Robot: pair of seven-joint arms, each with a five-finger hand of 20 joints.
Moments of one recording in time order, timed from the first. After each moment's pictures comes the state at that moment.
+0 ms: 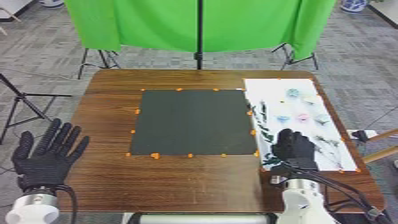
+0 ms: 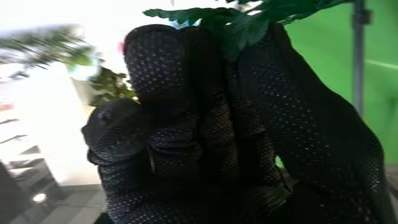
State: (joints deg) left arm 134.3 -59.1 -102.8 -123.6 -2.1 11.0 21.9; right arm -108.5 -49.7 61.7 -119.5 -150.8 19.8 49.2
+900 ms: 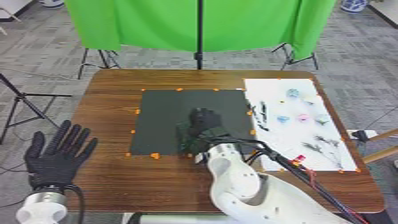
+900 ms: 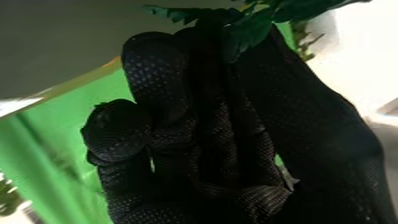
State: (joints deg) left arm 132.1 -58.6 -99.8 -122.2 -1.4 12.2 21.2; right arm -67.1 -63.3 26.3 -101.9 -130.8 15.7 42.0
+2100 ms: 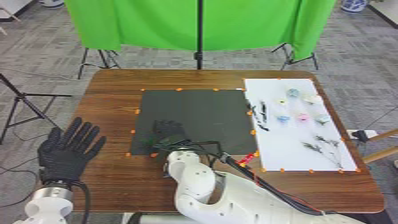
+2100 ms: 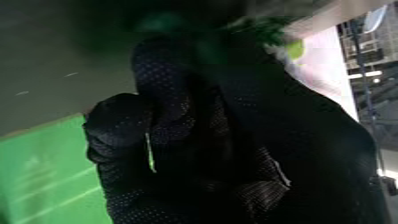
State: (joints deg) left arm 130.3 -54.9 -96.9 -121.9 -1.3 13.1 21.3; right arm -61.8 -76.9 18.8 -90.9 -129.6 8.2 43.1
